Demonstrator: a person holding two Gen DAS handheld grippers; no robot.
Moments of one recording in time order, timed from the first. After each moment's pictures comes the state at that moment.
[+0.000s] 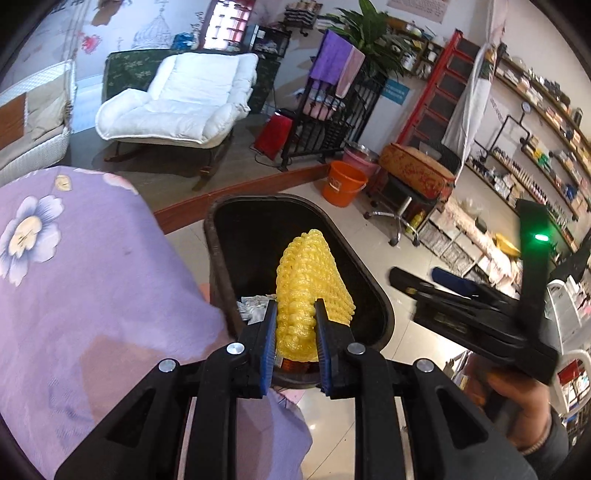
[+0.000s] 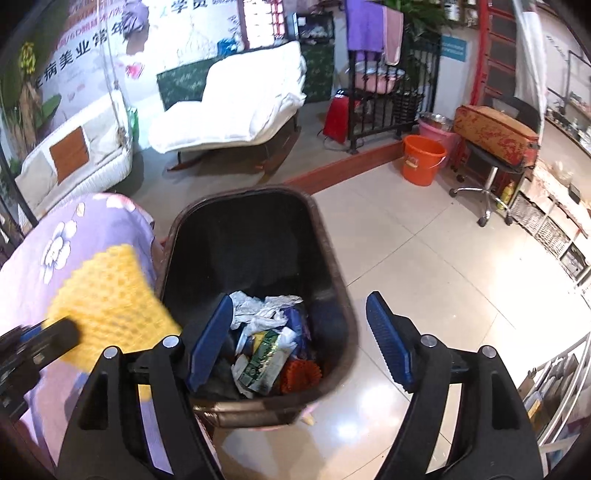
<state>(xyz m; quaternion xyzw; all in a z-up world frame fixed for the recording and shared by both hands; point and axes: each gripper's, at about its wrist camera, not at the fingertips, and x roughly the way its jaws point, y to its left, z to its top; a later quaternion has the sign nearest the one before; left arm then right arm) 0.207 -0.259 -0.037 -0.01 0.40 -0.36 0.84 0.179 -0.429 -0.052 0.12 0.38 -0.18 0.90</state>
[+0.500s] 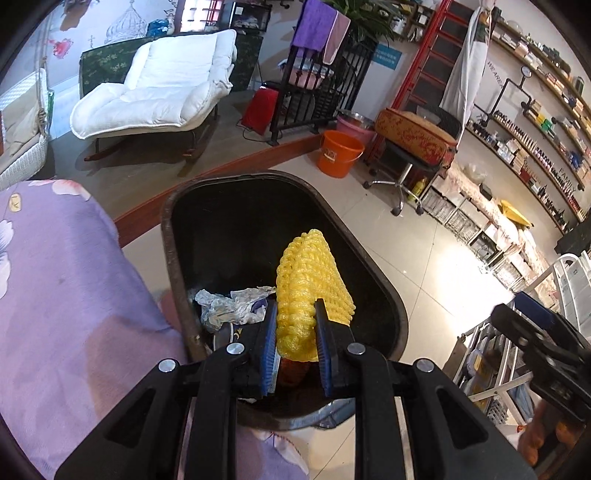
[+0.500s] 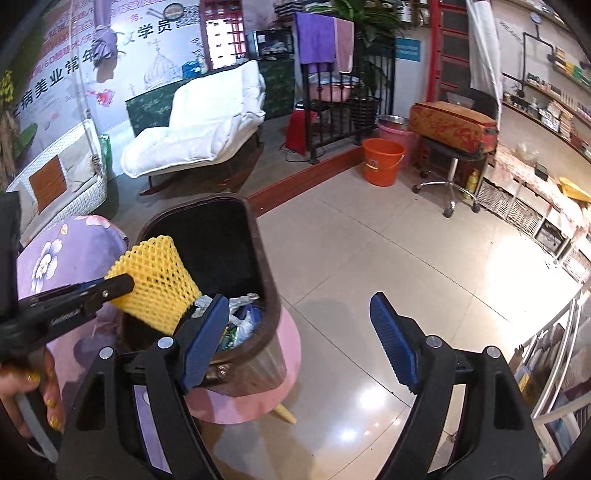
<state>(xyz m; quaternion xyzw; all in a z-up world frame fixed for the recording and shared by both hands) 0.228 -0.316 -0.066 0.05 0.43 -0.37 0.82 0.118 -0.458 -0.040 0.14 0.35 -0.24 0.89</state>
